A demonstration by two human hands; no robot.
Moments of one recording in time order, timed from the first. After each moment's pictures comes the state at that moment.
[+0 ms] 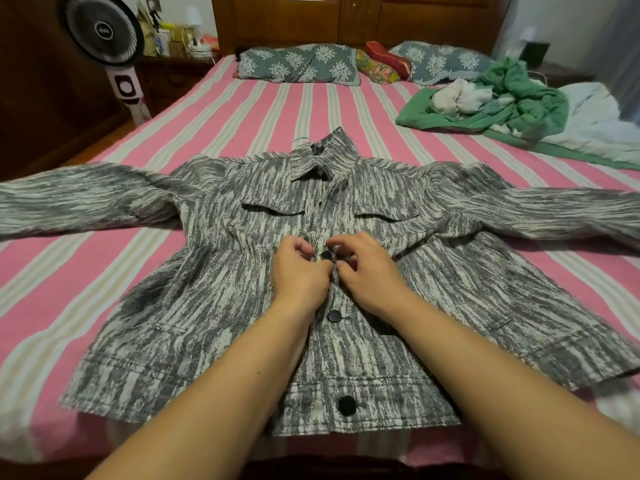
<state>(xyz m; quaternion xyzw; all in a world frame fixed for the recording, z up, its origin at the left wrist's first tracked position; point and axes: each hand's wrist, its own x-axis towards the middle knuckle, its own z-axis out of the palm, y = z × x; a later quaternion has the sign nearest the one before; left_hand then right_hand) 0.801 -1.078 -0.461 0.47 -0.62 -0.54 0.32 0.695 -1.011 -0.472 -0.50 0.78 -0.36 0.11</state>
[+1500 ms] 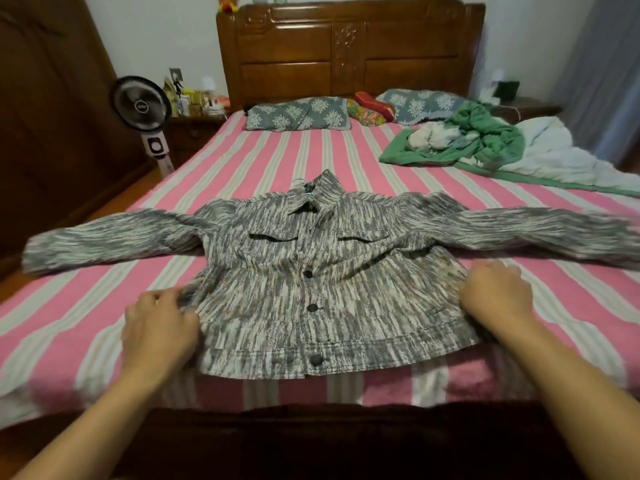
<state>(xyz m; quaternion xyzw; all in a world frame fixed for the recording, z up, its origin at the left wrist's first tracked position) 1.001 -1.069 -0.420 0.57 -0.79 -0.07 0.20 0.608 -0.815 -0.408 -0.24 0.97 -0.06 -0.04</state>
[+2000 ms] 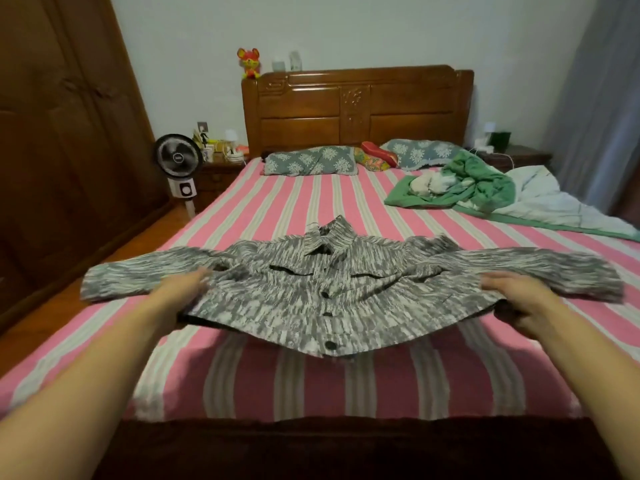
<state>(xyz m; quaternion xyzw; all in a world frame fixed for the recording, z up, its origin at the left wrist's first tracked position) 1.022 -1.105 -0.307 0.57 -0.60 -0.50 0.25 0.608 -0.775 -0.335 -0.10 0.74 -0.62 0.25</state>
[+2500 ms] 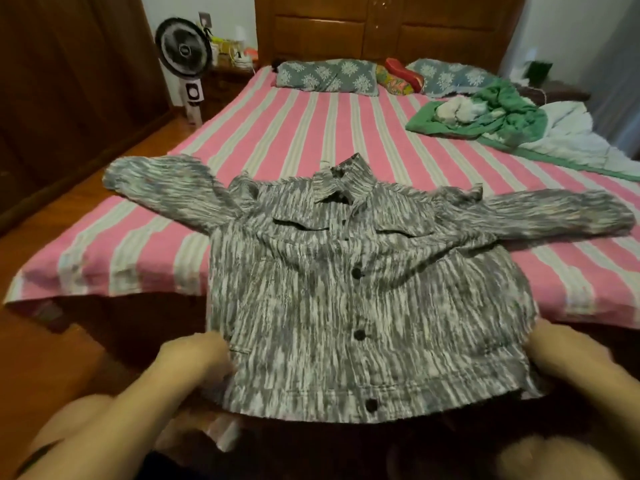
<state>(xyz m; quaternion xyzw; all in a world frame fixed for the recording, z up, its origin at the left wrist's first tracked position) 1.148 -0.975 -0.467 0.50 -0.80 -0.13 -0.31 0.731 -0.656 -0.424 -0.21 0.95 0.18 0.15</state>
